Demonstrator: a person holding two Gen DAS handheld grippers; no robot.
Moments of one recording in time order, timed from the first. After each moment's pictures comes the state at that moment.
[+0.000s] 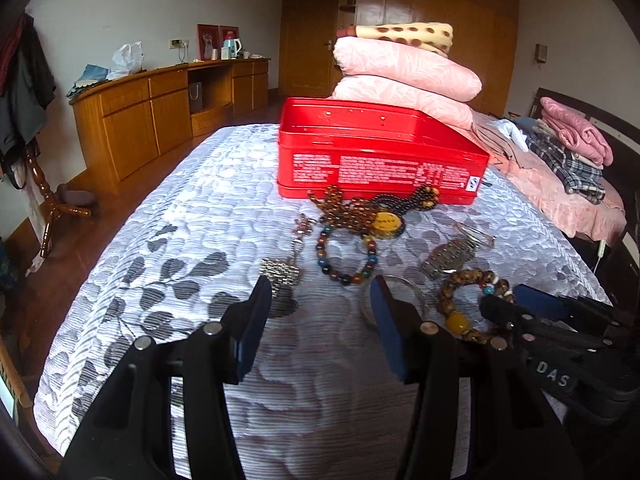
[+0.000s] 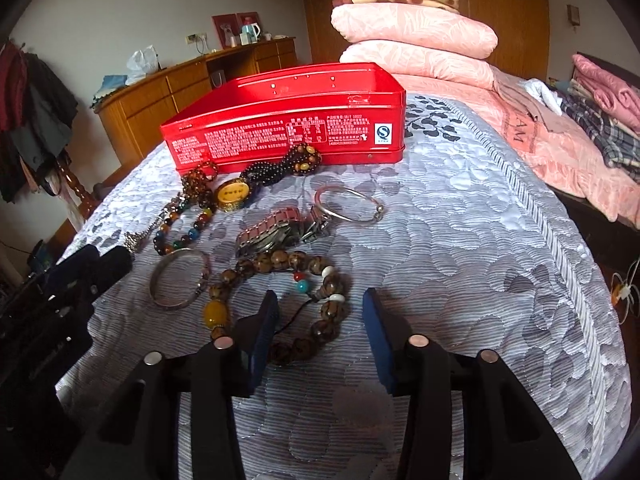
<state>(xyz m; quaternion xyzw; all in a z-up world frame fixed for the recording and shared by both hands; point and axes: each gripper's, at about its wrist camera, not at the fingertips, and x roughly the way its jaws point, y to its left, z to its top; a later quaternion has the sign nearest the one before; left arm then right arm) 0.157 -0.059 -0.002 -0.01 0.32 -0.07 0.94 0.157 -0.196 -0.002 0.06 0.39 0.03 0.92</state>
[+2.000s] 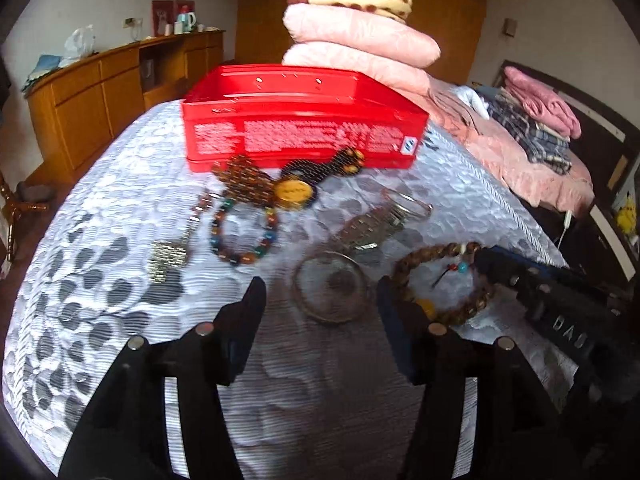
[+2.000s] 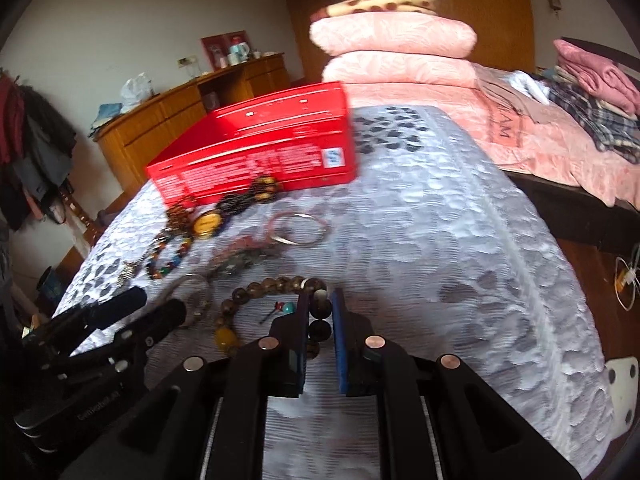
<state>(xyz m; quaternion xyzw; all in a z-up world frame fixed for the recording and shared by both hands) 0.168 -0.114 -0.016 0.00 0.38 -0.15 0.91 0.144 -0.252 0.011 0.11 0.37 0.02 0.92</state>
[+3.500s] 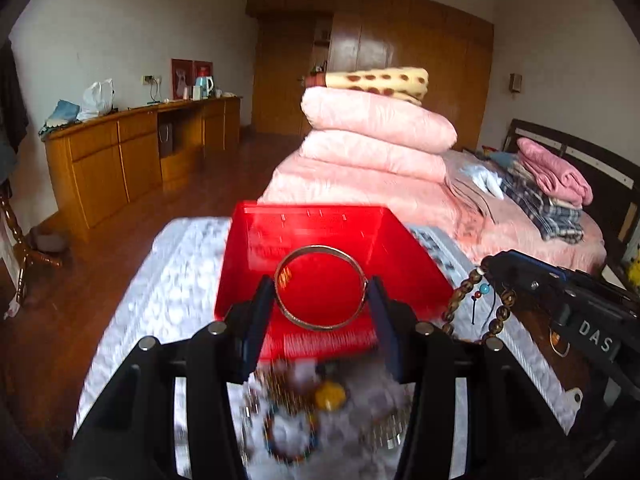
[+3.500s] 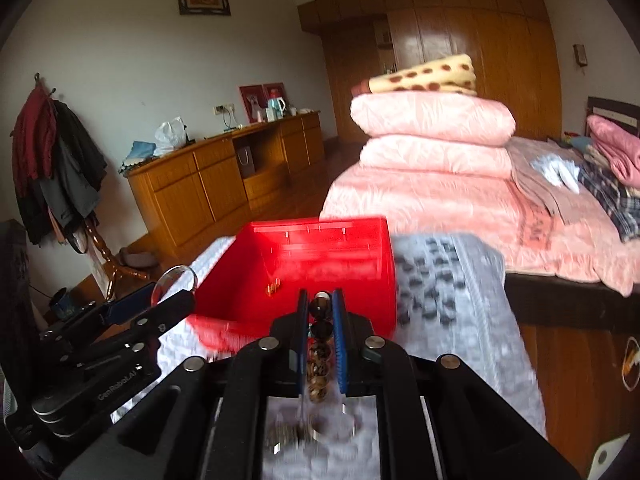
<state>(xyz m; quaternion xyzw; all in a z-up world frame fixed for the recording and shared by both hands) 0.252 -0.100 0.097 -0.02 0.26 -0.11 0.96 0.244 -0.236 0.135 0.07 0.26 0.08 0.96</state>
